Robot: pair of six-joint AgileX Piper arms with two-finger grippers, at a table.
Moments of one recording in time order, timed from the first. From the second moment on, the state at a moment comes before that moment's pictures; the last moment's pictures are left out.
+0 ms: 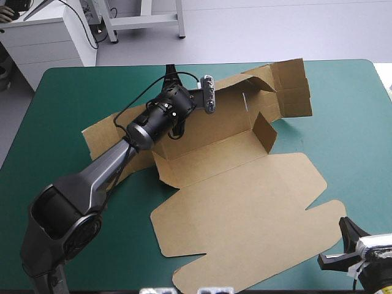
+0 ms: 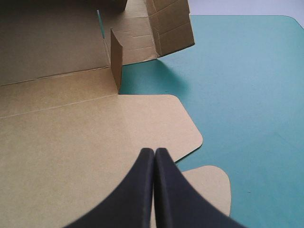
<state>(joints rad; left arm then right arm) -0.71 1.92 -1.88 0.61 1.06 0.67 0.05 -0.01 -0.38 0.05 0.73 0.00</state>
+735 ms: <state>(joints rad) -0.95 1.84 -1.74 0.79 1.07 0.48 0.05 -0.01 -0.38 0.05 0.73 -0.01</state>
